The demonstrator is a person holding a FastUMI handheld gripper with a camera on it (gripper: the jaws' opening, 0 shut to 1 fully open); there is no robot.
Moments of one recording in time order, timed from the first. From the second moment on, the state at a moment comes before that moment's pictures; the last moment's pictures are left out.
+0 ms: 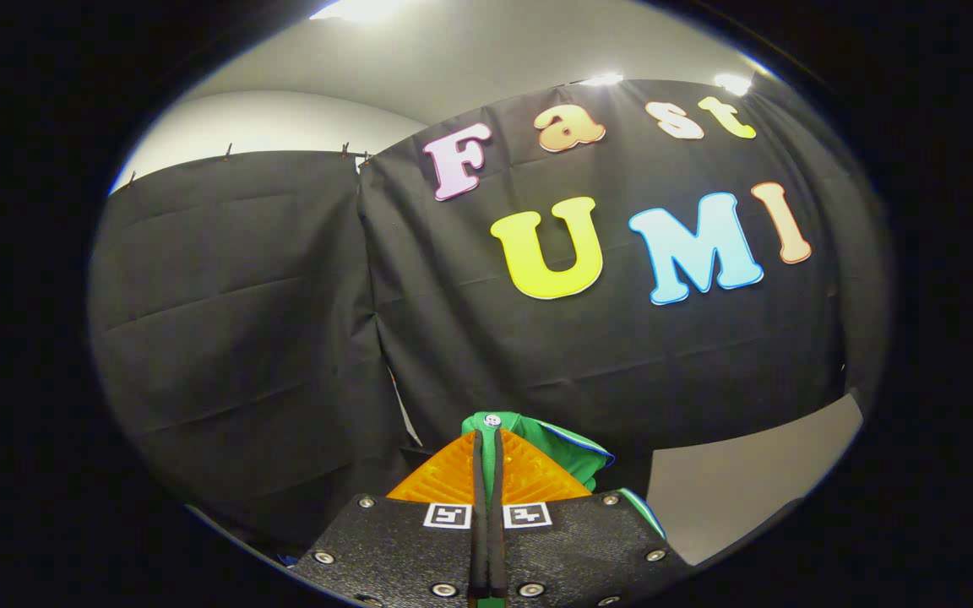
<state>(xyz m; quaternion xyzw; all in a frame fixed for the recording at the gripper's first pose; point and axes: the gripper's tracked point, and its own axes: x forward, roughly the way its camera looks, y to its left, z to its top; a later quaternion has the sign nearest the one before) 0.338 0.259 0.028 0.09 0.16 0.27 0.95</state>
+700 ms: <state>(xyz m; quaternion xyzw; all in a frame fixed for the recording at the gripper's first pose) 0.307 0.355 -0.026 0.05 0.18 0.31 0.93</state>
